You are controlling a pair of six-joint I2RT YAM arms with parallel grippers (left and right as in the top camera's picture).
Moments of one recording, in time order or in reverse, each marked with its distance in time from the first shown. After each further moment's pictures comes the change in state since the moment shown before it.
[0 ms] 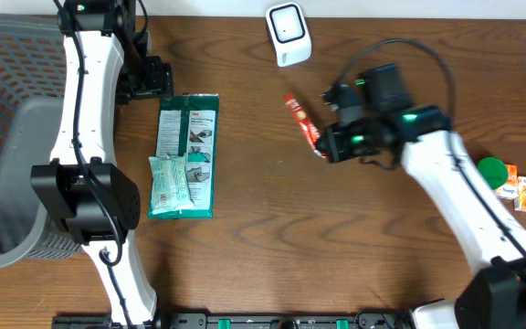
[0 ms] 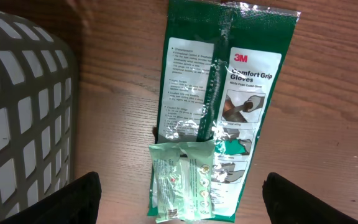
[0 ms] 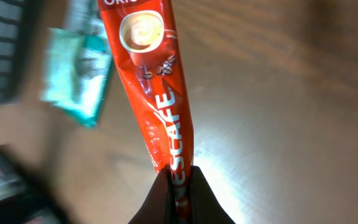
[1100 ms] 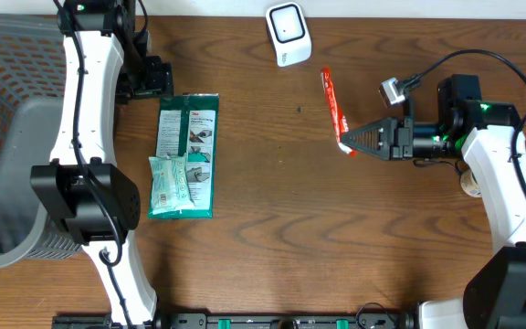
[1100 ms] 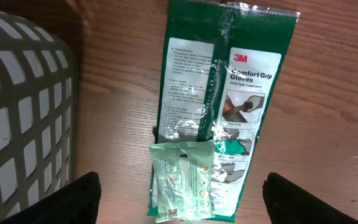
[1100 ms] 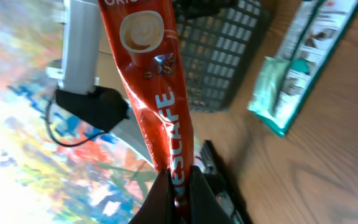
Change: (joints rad) left arm 0.000 -0.002 0.000 0.000 0.000 0.000; right arm -0.310 0.019 0.000 -0.323 -0.953 -0.314
